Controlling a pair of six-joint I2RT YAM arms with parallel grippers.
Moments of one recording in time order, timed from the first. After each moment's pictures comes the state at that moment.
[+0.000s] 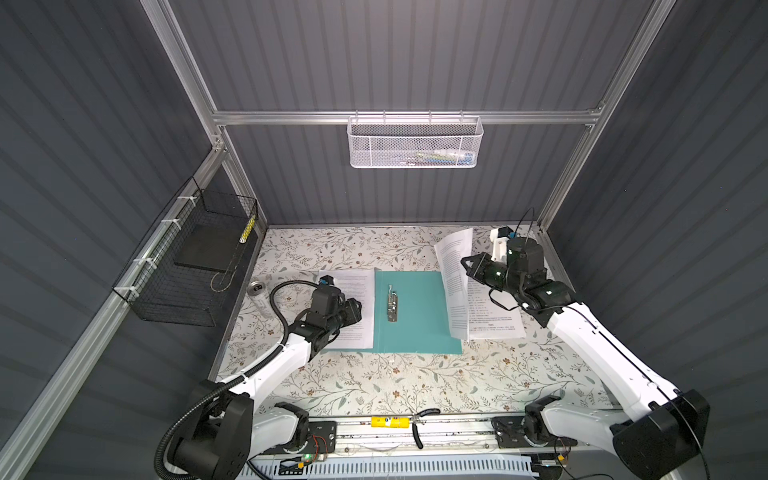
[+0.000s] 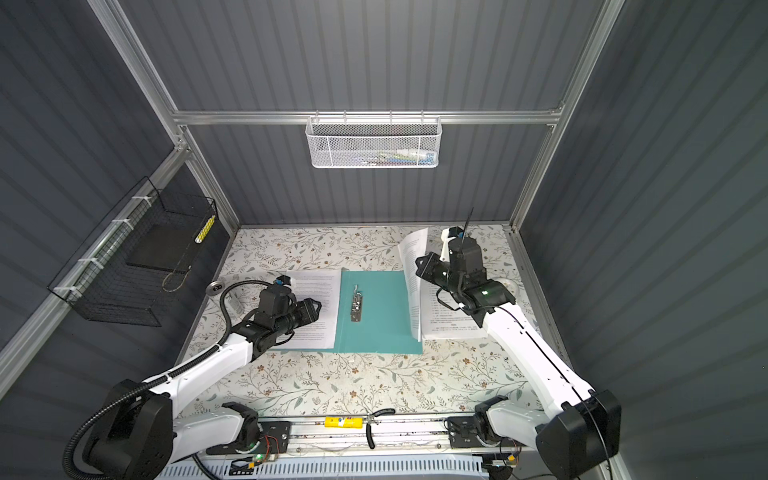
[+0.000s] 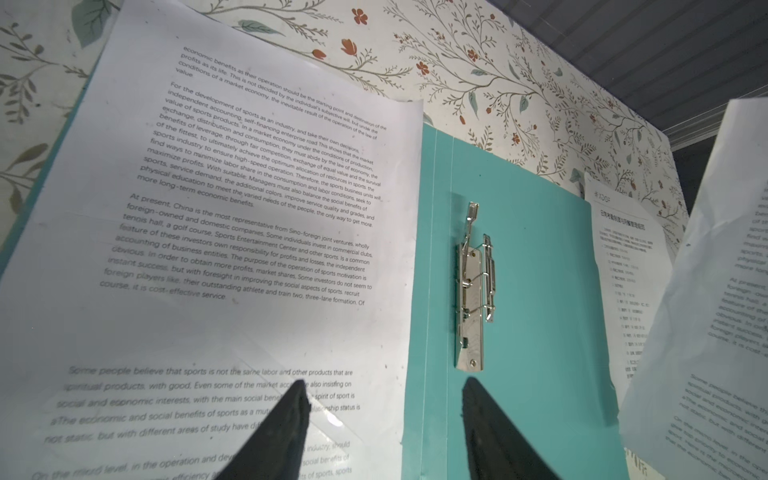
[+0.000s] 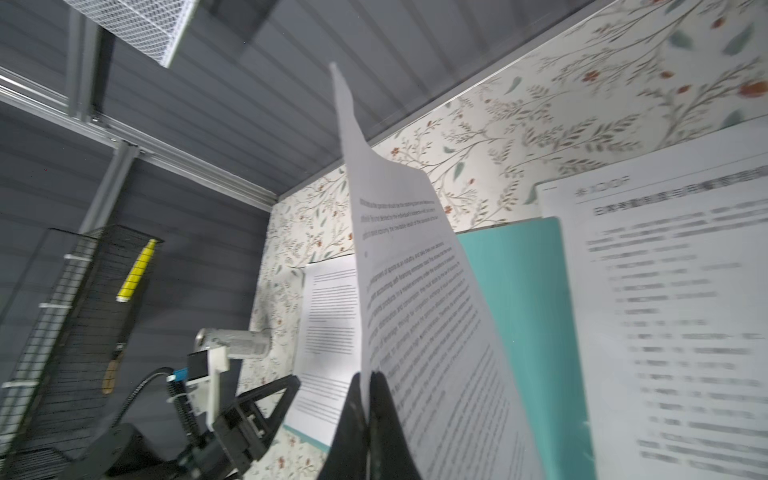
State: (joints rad) left arm -0.40 1.20 0.60 -0.10 0.04 -0.61; right arm 0.37 1.19 1.06 -0.30 -0.22 0.79
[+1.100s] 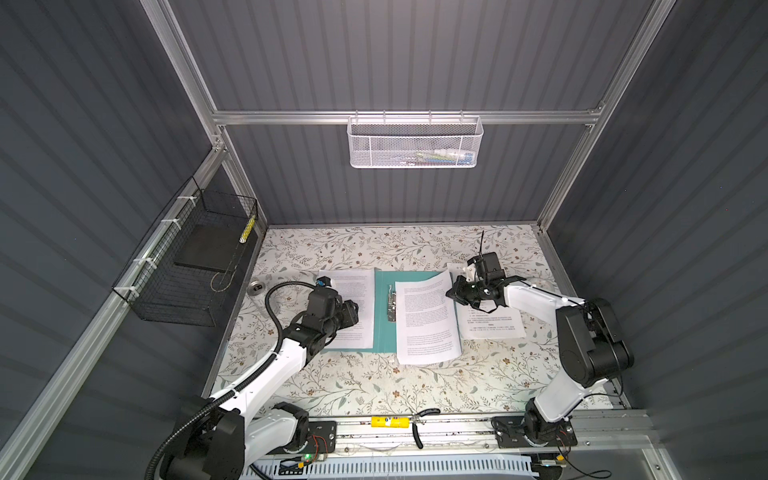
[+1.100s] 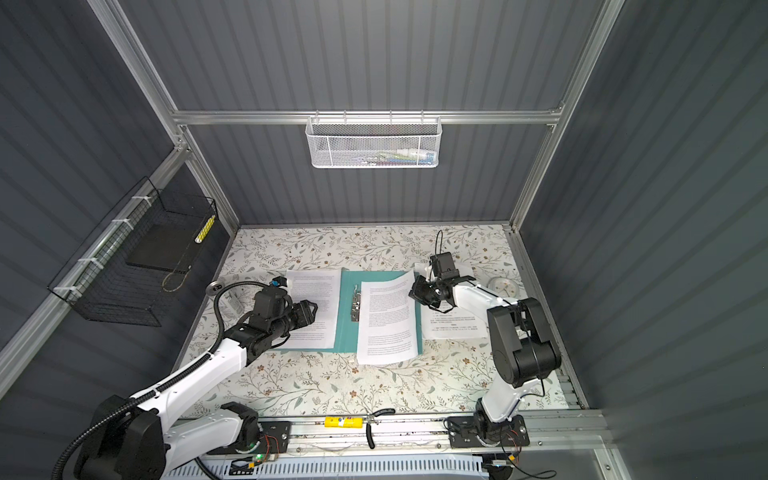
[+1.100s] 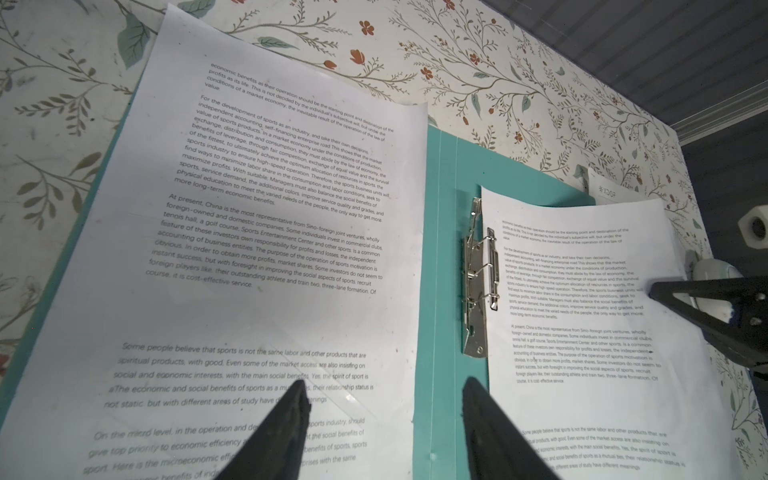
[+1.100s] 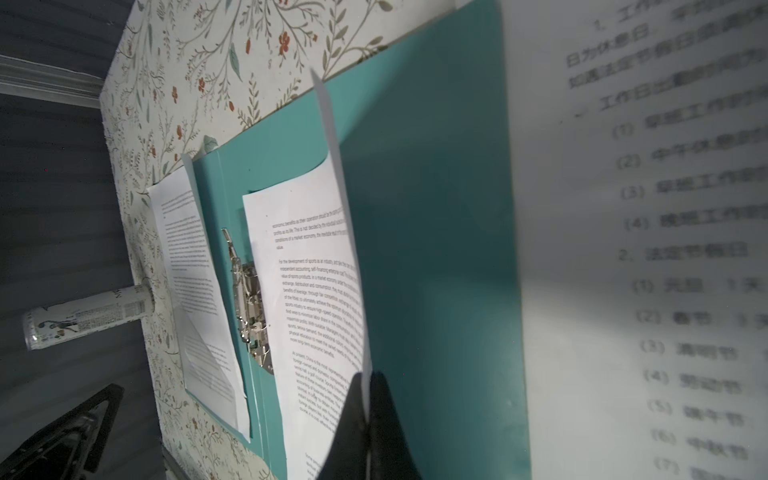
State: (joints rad) left arm -0.40 1.12 0.59 -0.18 0.01 -0.57; right arm 0.28 1.71 1.00 -0.24 -0.40 0.67
